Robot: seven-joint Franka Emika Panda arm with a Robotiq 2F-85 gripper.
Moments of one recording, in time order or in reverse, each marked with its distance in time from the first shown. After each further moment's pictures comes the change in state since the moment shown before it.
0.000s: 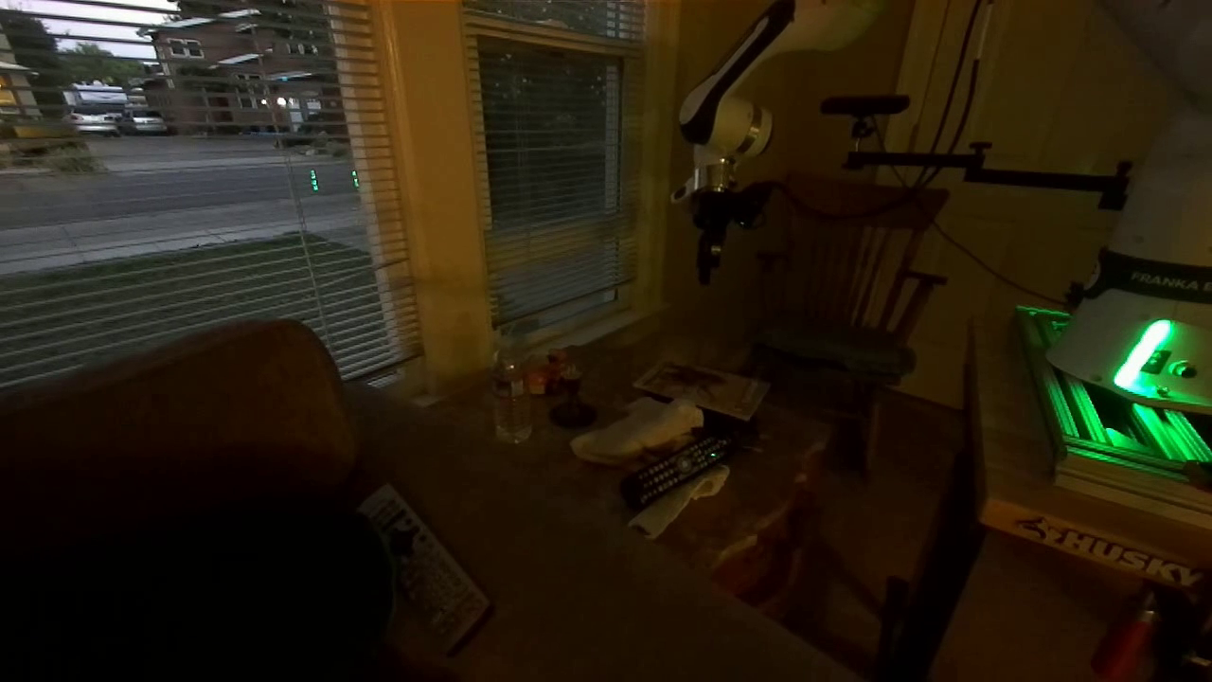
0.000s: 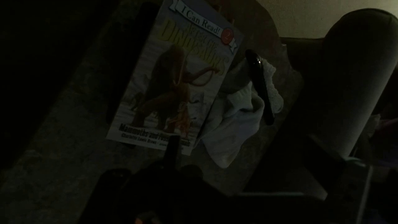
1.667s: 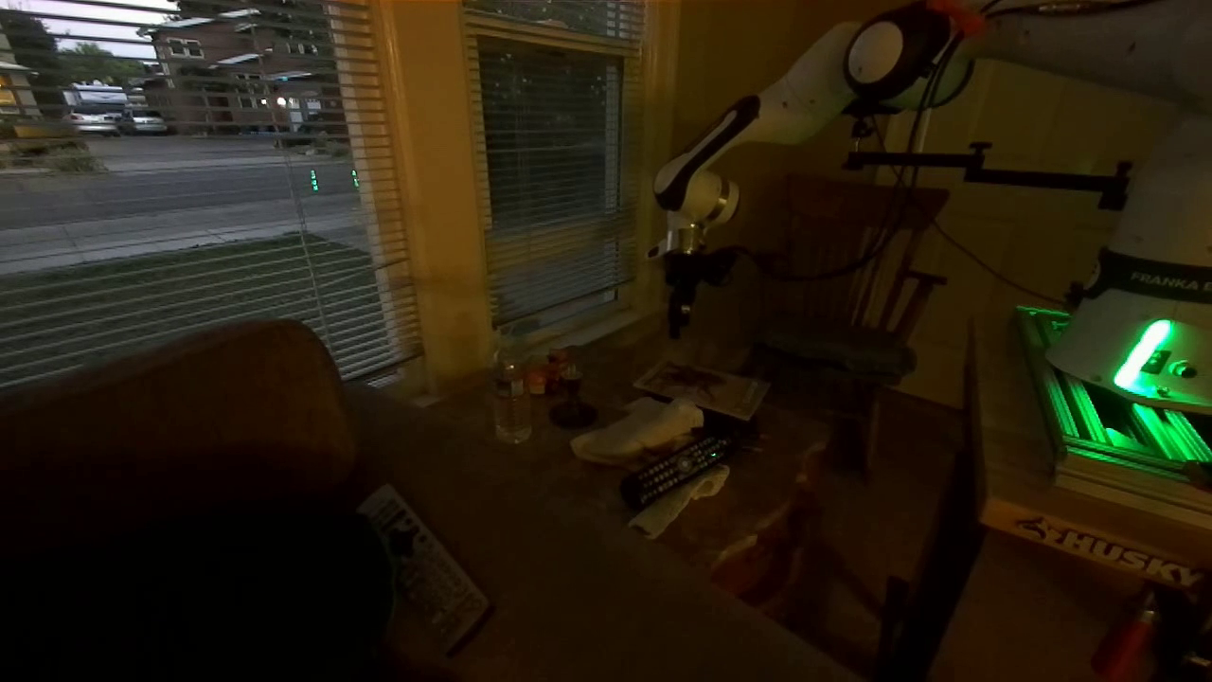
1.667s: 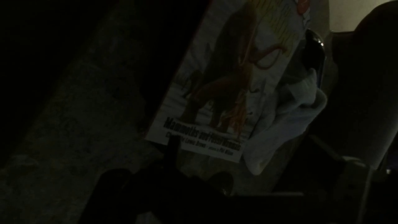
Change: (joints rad) arm -0.030 0.461 0.082 0.498 -0.033 -0.061 -0.003
